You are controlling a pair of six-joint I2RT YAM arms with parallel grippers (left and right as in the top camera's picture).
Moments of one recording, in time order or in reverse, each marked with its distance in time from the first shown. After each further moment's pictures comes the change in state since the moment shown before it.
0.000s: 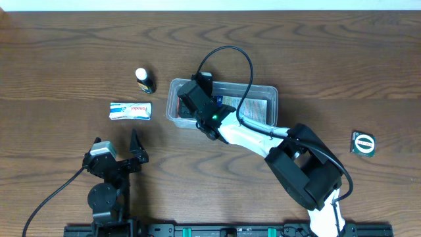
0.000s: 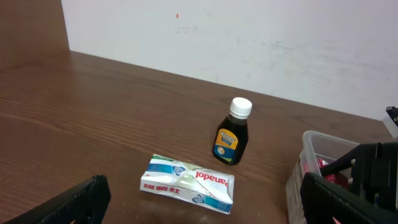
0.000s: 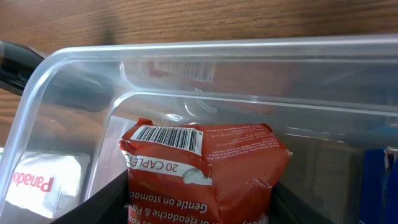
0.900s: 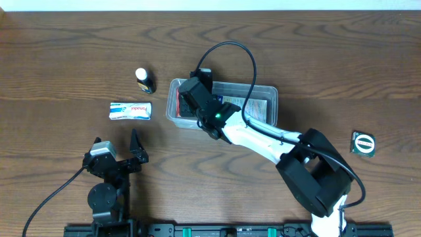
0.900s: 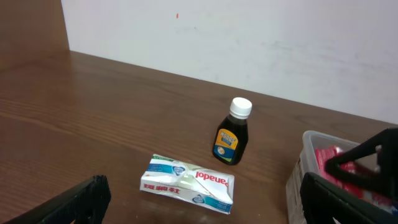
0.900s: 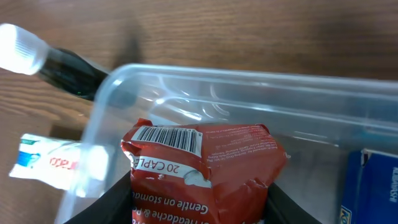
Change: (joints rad) left arm 0.000 0.000 0.000 0.000 0.000 0.000; right arm 0.000 -0.069 0.000 -0.052 -0.019 -0.041
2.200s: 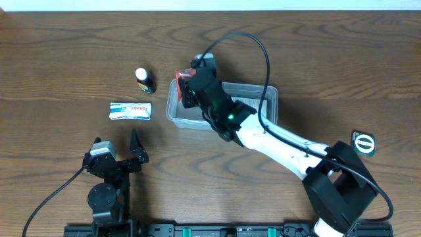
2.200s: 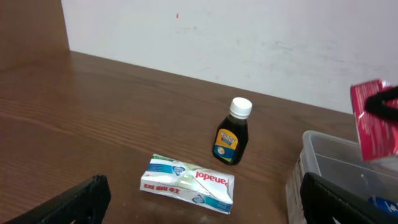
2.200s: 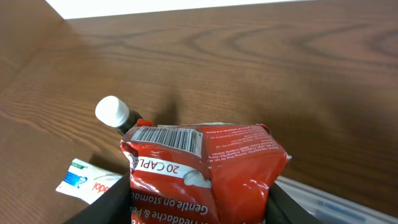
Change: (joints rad) left arm 0.000 0.000 0.000 0.000 0.000 0.000; right arm -0.022 -0.159 -0.035 0.111 0.032 -0.240
